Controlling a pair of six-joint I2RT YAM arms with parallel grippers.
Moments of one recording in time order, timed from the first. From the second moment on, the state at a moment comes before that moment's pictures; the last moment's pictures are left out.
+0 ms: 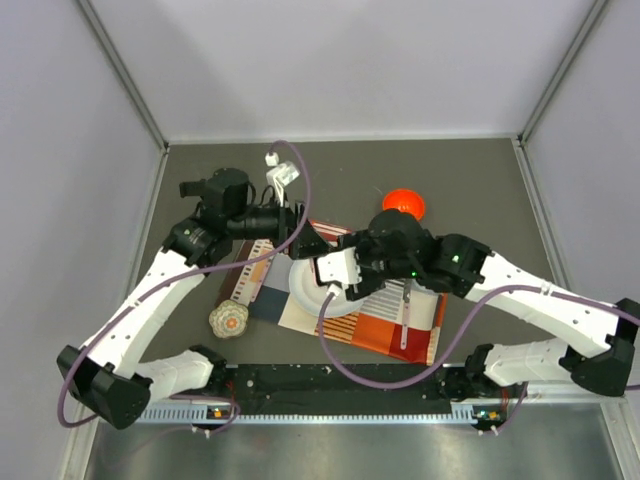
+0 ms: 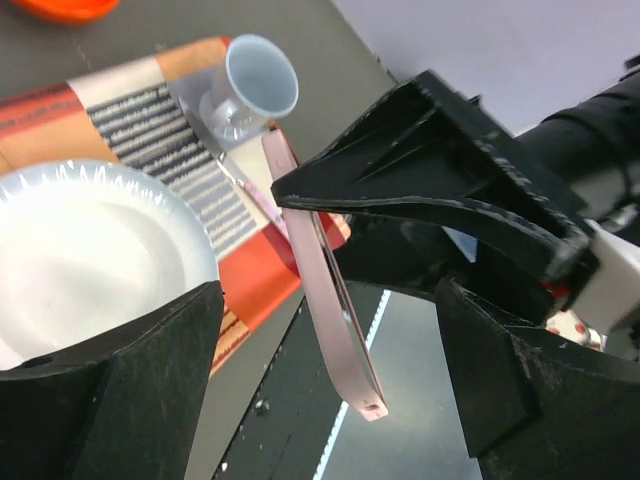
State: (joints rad) left arm -0.50 1.11 1.20 -0.47 0.77 -0.42; right arm 1.03 1.18 1.23 -0.70 -0.10 -0.89
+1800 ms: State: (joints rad) left arm -0.53 0.62 0.81 -0.20 0.33 -0.40; right arm 0.62 1.18 1.02 0.18 -0.68 0.41
